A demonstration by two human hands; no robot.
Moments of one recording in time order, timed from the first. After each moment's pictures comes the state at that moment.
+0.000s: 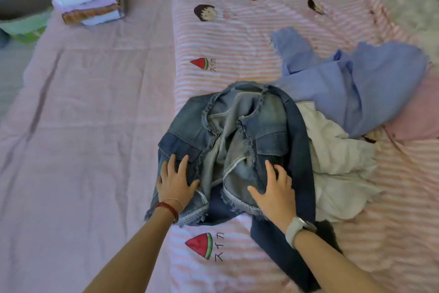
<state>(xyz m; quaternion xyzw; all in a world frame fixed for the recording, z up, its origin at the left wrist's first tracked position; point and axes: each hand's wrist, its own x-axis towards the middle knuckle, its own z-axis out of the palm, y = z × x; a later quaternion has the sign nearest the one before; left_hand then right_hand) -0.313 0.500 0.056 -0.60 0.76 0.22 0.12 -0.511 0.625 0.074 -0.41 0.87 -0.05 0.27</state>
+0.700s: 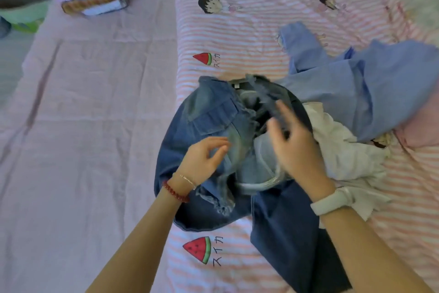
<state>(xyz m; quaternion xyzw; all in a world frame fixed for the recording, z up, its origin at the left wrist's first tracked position) -0.371 0.471 0.117 -0.43 0.76 0.47 -0.14 -0.550 0.546 0.173 -0.41 0.79 -0.39 0.25</state>
